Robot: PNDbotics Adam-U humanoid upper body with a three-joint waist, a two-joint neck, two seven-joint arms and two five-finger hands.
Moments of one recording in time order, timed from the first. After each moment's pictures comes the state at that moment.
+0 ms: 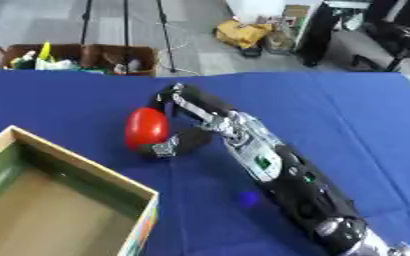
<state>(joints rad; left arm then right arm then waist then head) -0.32 0.09 0.31 -1.98 0.13 -0.36 0.18 -0.86 -0.75 0.14 -1.39 0.49 -0.21 0.23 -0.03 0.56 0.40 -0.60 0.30</state>
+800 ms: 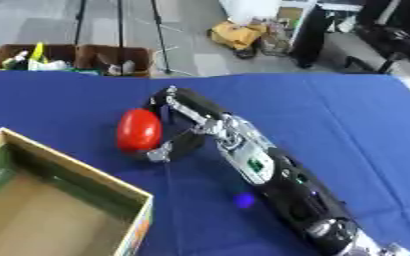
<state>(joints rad) -0.32 0.08 0.31 -1.98 0.13 -0.36 0.18 -0.86 -0.75 0.14 -1.39 0.46 -0.21 0.17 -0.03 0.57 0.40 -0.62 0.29</state>
